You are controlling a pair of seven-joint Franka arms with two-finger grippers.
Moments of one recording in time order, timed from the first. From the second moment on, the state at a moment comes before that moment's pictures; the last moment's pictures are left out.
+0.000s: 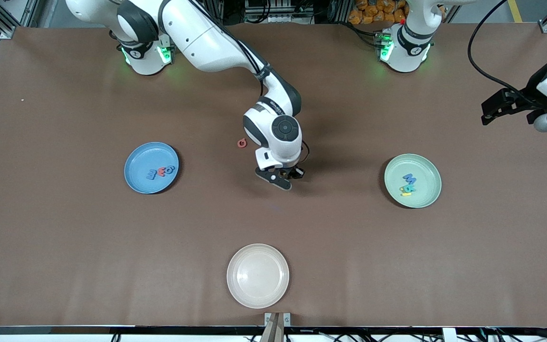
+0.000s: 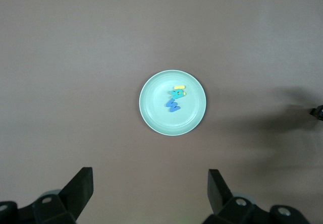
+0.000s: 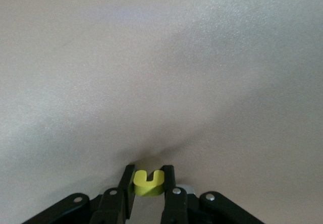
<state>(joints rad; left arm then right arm) -0.10 0.00 -0.01 -1.54 0.04 1.53 -0.10 0.89 0.97 -0.09 -1.22 0.11 2.21 1.30</state>
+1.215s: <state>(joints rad) -0.12 0.01 -0.06 -1.55 0.04 1.53 -0.11 0.87 0.95 -0.10 -1.25 0.10 2.16 1.15</state>
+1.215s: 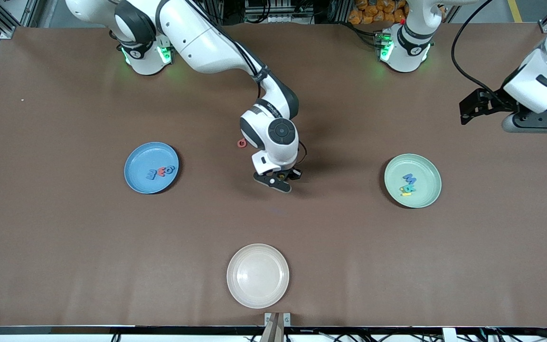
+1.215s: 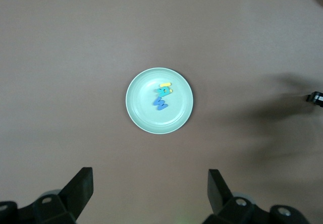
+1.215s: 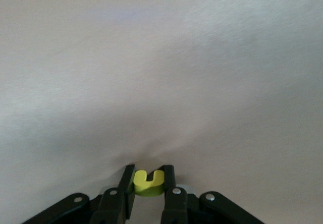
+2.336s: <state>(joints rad) -0.20 0.08 -0.25 -1.55 0.01 1.61 -0.48 0.58 0.51 -0.11 -1.84 0.11 2.09 0.55</state>
